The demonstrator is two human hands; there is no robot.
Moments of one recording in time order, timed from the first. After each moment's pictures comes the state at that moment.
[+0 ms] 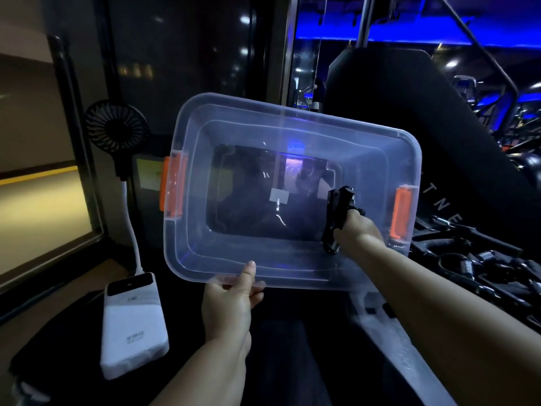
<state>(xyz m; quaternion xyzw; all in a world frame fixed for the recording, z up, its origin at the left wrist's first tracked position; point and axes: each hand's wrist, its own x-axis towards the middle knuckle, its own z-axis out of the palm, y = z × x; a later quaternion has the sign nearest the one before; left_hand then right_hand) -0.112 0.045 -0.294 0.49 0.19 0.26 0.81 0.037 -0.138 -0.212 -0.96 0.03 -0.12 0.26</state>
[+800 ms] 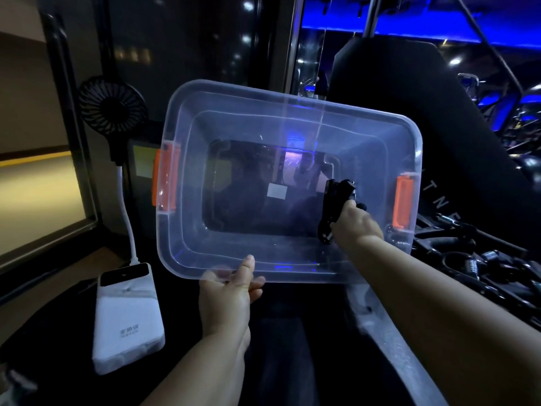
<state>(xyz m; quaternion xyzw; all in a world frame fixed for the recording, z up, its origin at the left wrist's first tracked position) -0.111 0.046 -0.293 0.46 0.19 0.27 0.83 0.044 -0.125 -0.221 -0.97 0.03 -0.18 0.16</state>
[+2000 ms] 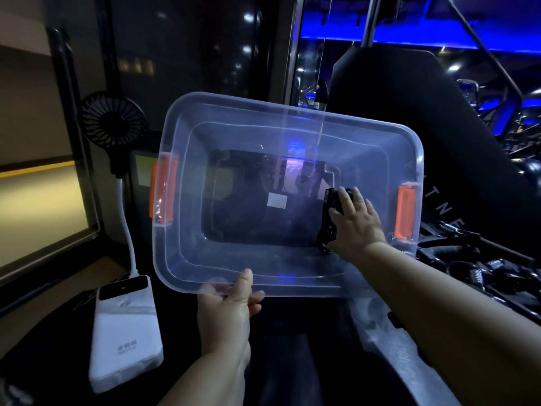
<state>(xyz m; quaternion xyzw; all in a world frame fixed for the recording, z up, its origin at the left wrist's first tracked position) -0.116 0.044 -0.289 0.47 0.20 0.29 0.81 0.053 -0.138 -0.216 -0.94 -0.16 -0.26 -0.13</state>
